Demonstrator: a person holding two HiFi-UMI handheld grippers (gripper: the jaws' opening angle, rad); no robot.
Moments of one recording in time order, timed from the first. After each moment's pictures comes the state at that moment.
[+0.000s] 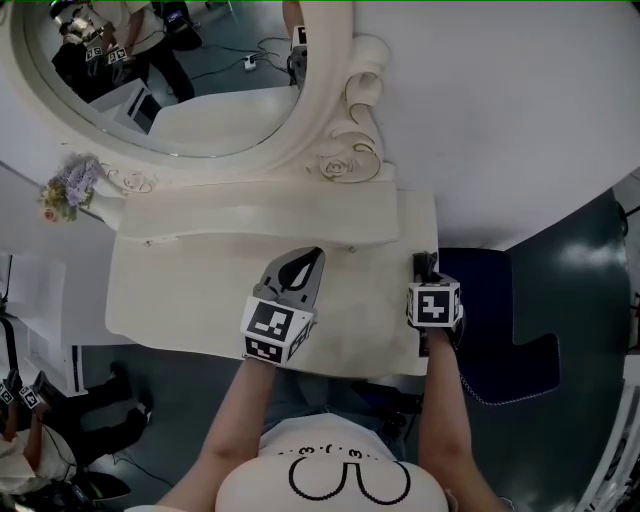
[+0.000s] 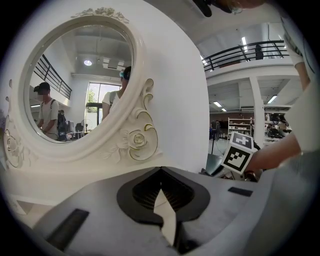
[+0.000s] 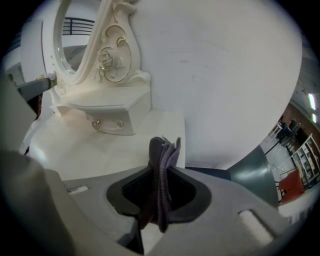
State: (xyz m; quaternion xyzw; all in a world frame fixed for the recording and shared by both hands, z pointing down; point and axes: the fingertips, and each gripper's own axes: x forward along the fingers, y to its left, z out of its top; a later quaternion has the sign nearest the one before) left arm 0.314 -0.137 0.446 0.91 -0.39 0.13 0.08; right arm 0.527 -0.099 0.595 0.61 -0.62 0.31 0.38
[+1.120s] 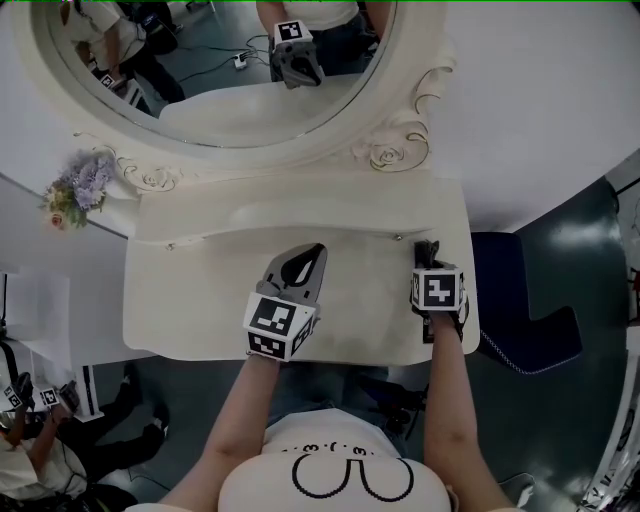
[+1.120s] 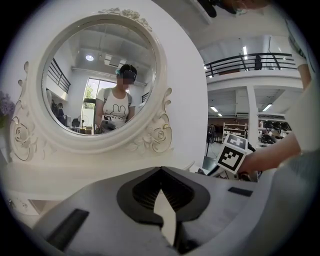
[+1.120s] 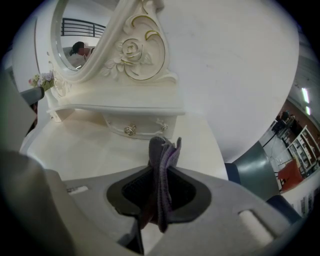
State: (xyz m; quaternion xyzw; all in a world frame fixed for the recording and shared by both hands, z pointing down) left arm 0.202 -0.143 0.455 0.92 -0.36 0.12 0.10; right arm 0.422 -0.102 0.595 0.64 -0.59 0.33 0.36
